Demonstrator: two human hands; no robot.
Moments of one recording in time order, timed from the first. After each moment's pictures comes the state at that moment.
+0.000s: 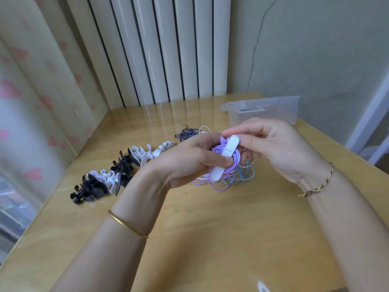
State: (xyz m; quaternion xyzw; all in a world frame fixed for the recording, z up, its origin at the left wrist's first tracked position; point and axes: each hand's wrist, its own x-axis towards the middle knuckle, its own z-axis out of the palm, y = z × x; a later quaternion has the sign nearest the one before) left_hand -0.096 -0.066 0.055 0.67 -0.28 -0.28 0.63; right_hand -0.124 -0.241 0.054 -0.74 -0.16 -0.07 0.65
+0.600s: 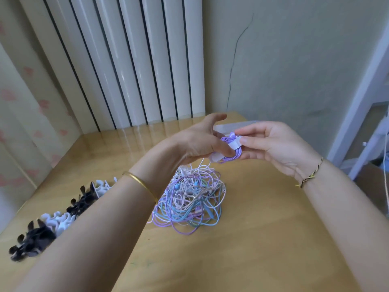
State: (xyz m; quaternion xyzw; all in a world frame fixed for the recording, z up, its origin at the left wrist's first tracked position) left_hand -0.013 -0.171 0.102 0.78 -0.21 -0.20 0.55; right_hand -0.062 -0.332 0.081 -0.70 -0.03 -0.06 0.71
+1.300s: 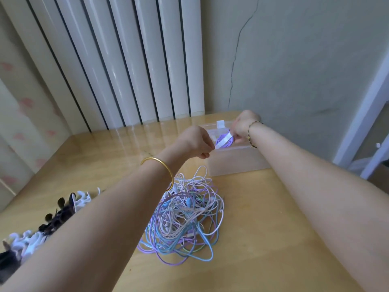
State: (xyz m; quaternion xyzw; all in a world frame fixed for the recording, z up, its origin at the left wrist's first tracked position) left_hand 0.102 -0.196 0.053 0.92 -0.17 -0.08 0.34; right_hand 0.125 -0.364 0.063 -0.90 0.13 -0.01 0.41
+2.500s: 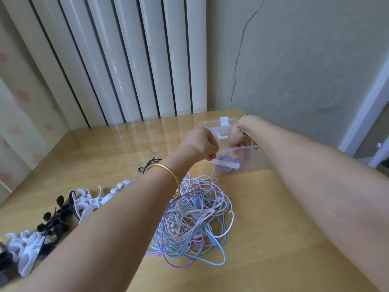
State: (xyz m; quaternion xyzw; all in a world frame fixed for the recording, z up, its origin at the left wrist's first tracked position) left_hand 0.099 -0.192 0.043 0.91 -0.16 -0.07 0.37; right_hand 0.144 -0.330 0.066 -0.92 0.12 0.36 -0.01
